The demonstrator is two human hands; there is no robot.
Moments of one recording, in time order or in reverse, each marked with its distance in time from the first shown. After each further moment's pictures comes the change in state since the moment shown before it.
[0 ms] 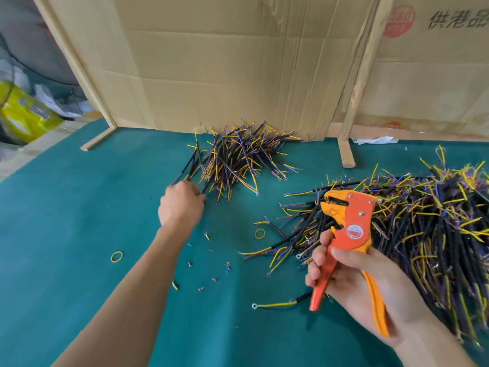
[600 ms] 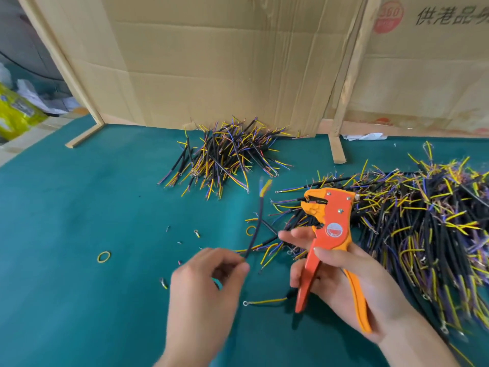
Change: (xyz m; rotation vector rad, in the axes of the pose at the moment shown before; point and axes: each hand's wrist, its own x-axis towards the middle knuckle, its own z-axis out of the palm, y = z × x) left_hand -0.182 -0.004 -0.019 -0.516 -0.043 0.347; right_hand -0.001 0.000 0.016 0.027 0.030 0.040
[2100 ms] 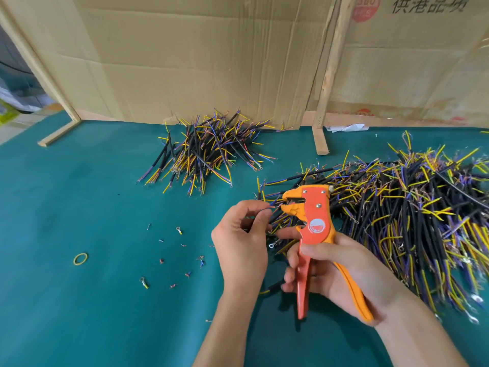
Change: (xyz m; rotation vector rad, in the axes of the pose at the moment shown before) left_hand 0.043 0.032 0.091 -0.468 0.139 -0.104; right_hand -0.005 -0.015 -0.007 -0.061 0.057 0.148
